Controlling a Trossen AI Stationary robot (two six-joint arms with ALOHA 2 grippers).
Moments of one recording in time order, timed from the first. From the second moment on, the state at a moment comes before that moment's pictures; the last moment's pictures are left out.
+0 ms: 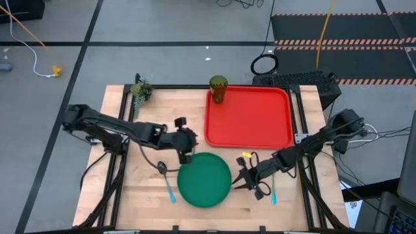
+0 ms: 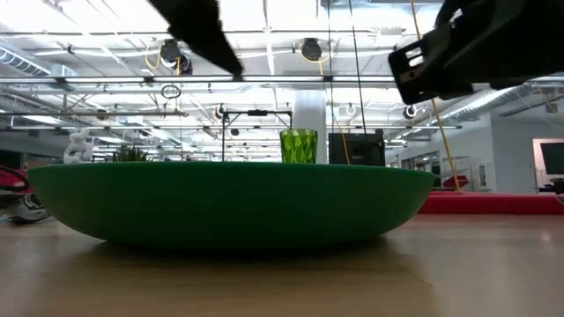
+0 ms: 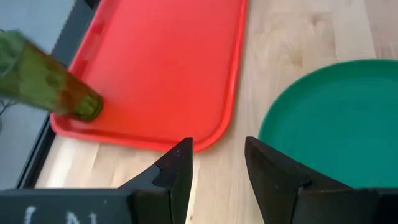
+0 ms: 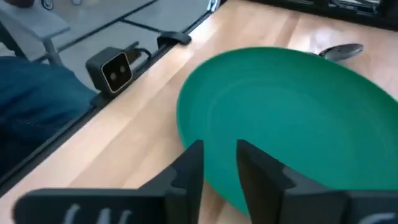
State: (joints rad) left arm -0.19 1.41 1.08 -0.47 -0.40 -0.06; right arm 0.47 1.47 0.53 0.49 0.00 0.01
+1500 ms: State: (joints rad) left arm -0.19 1.31 0.93 -0.27 -0.40 0.00; right arm 0.50 1.83 0.70 0.57 -0.05 -0.14
